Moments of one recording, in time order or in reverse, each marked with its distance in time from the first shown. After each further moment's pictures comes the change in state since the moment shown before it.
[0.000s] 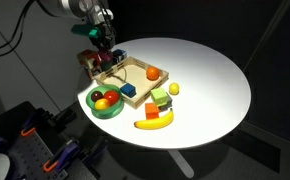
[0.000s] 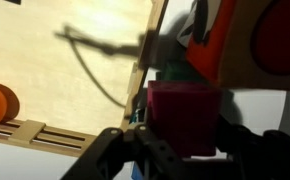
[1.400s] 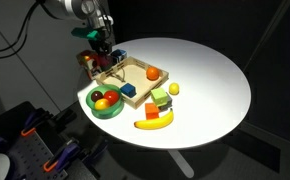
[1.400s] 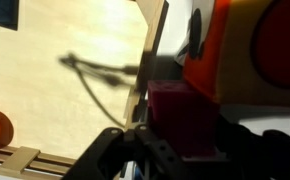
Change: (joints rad) arm 0.036 0.058 -0.023 0.066 0.000 -0.116 0.040
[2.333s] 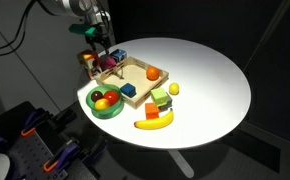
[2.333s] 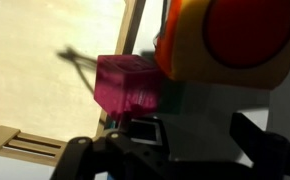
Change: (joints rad) arm 0.003 0.003 0.034 0.035 0.000 0.008 -0.009
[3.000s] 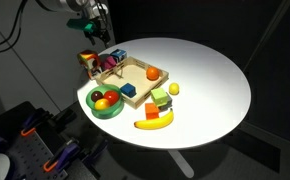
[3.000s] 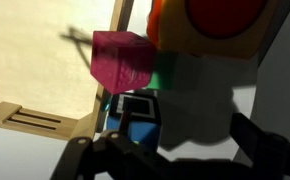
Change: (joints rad) arm 0.000 -0.049 0.008 -0.027 0.000 0.064 0.002
